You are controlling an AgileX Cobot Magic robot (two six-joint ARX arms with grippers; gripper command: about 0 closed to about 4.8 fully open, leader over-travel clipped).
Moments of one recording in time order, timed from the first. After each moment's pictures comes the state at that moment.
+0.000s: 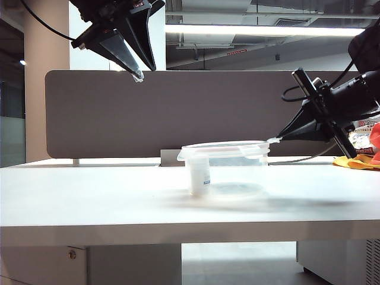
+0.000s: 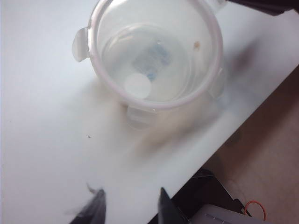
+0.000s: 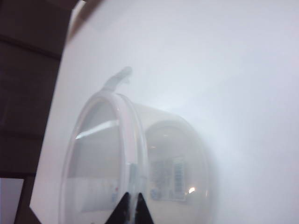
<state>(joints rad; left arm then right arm) -0.46 1.62 1.59 -0.91 0.30 0.03 0.05 1.78 1.02 0.20 -0.74 0.69</state>
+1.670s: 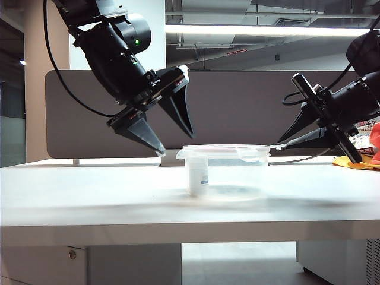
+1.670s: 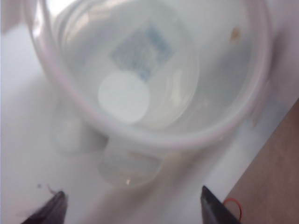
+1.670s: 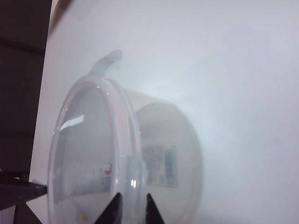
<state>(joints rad) -0.46 1.88 1.50 -0.62 0.43 -0.01 0.05 1.78 1.03 0.10 -0.73 0.68</state>
